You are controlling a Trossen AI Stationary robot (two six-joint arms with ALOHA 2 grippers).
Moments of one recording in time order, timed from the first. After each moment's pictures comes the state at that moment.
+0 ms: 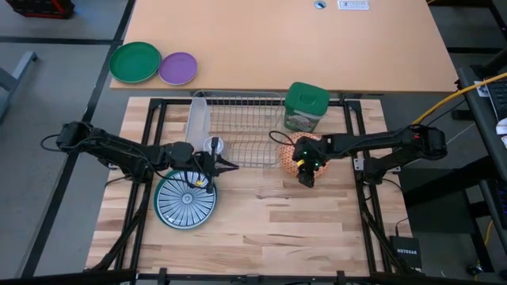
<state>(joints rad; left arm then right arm) -0.10 1.19 0.59 0.47 -0.11 0.29 -0.14 1.31 0.70 -0.52 -0.22 0.23</state>
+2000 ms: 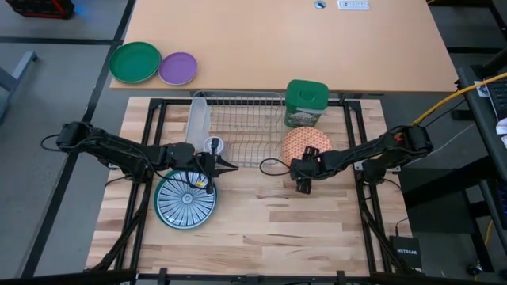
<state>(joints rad) -0.10 1.19 0.59 0.43 -0.11 0.29 0.11 1.51 0.71 -0.52 0.27 0.28</state>
